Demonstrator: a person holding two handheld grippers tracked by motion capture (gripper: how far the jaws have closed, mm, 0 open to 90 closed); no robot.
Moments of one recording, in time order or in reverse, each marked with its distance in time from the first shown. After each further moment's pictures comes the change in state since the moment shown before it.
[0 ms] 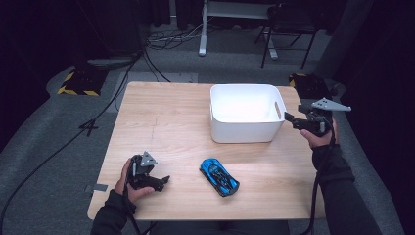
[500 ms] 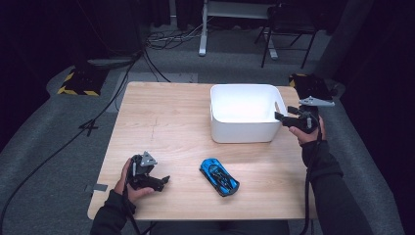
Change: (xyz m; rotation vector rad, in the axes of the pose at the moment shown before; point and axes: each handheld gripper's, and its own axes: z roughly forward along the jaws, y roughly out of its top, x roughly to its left) left arm 0.000 0.000 0.000 0.000 0.000 0.000; right arm 0.005 -0.004 0.037 0.077 0.019 0.067
